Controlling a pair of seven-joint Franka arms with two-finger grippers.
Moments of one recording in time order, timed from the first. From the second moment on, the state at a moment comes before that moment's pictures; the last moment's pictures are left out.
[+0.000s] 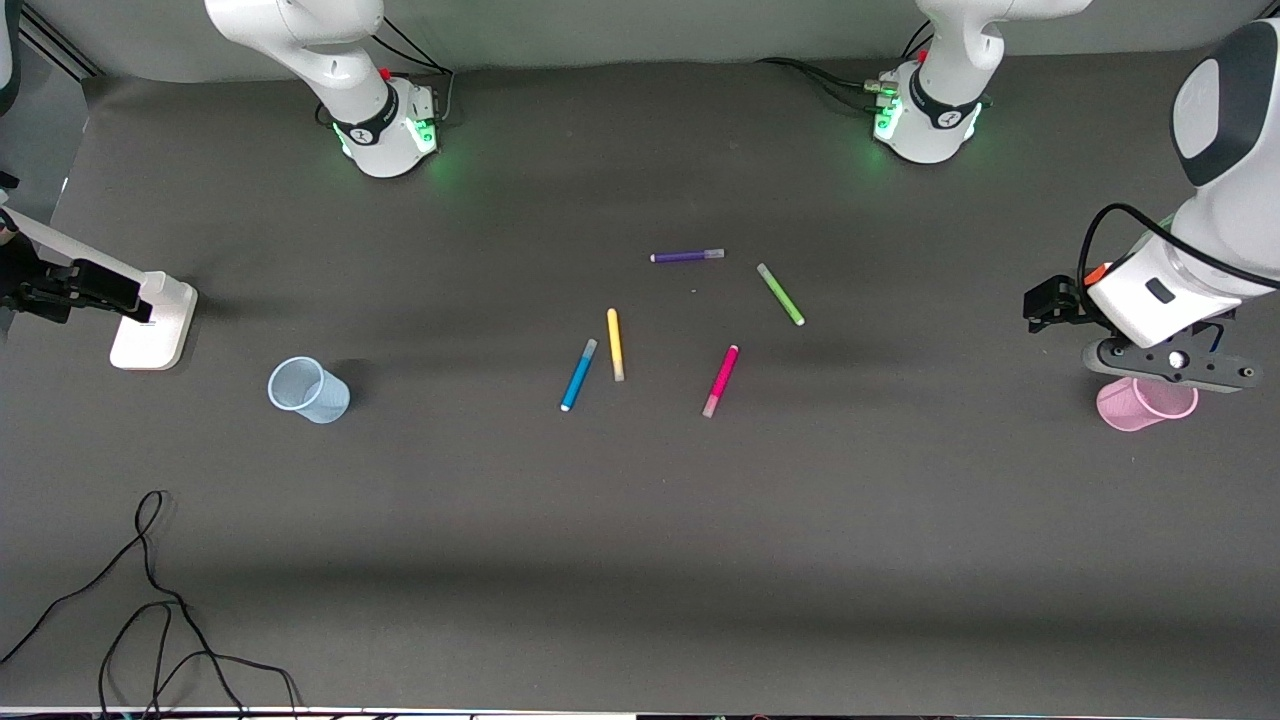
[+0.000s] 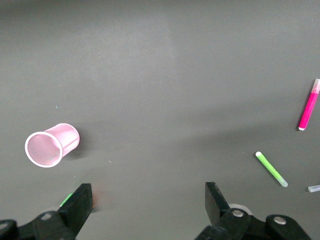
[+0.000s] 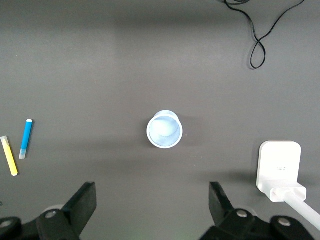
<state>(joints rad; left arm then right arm) -0.06 0.09 -0.05 -1.64 0.06 1.66 0.09 0.01 0.04 -0.11 -1.56 0.01 1.57 -0.05</state>
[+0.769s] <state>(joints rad) -0.10 0.09 -0.06 -1.65 0.04 1.66 0.09 0.02 0.04 -0.10 -1.56 0.01 1.57 -0.05</state>
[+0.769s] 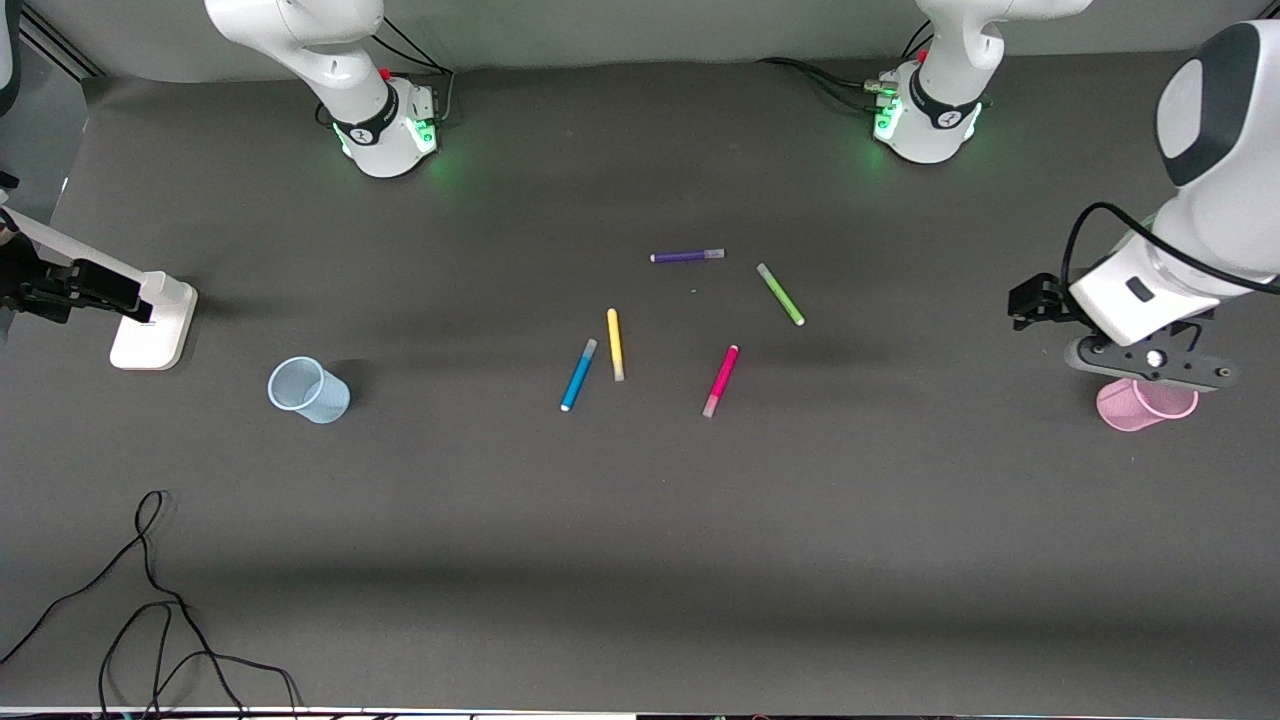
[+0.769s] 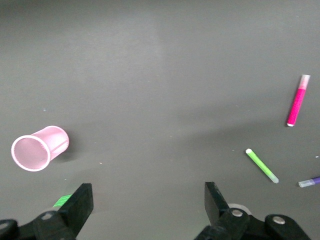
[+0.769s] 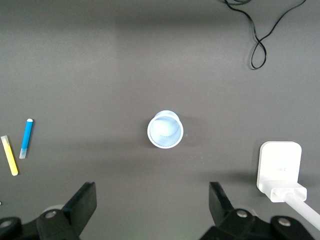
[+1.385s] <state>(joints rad) -0.30 0.18 -0.07 -1.67 -0.04 1.75 0.08 0.30 0.07 -0.08 -1.68 0.01 1.76 0.45</state>
